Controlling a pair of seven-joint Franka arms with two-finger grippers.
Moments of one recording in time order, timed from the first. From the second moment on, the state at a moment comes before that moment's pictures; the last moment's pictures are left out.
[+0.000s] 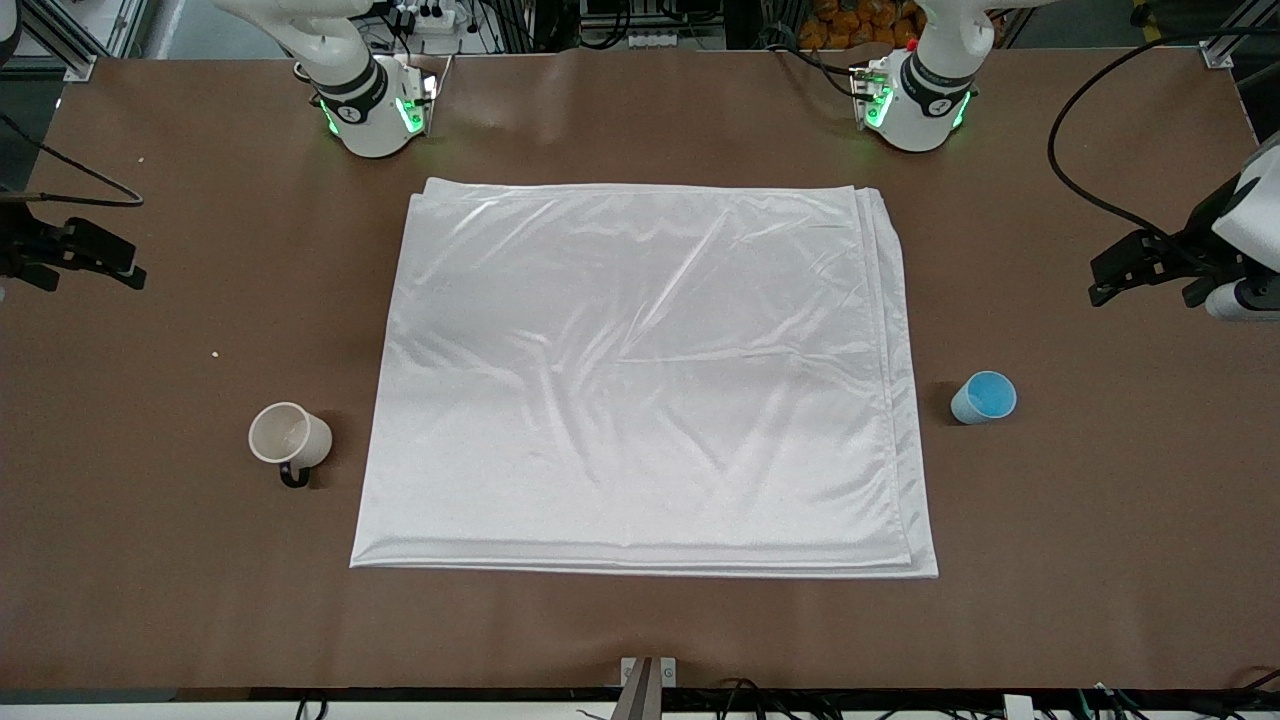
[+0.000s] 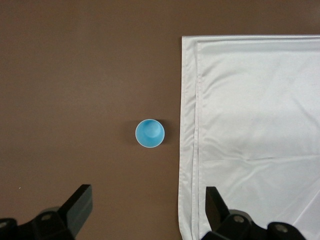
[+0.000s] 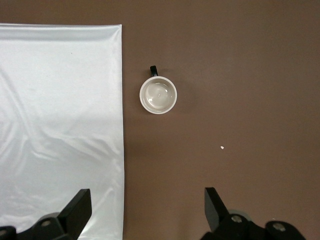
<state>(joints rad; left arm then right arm) 0.03 0.05 -0.09 -1.55 0.02 1.66 -0.03 -0.04 0.01 -0.04 -1.59 0.01 1.59 -0.08</state>
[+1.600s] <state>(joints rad) 0.07 0.19 -0.08 -1.81 0.02 2.03 -0.03 -0.06 0.31 -0.04 -1.55 0.01 1.85 -0.08</state>
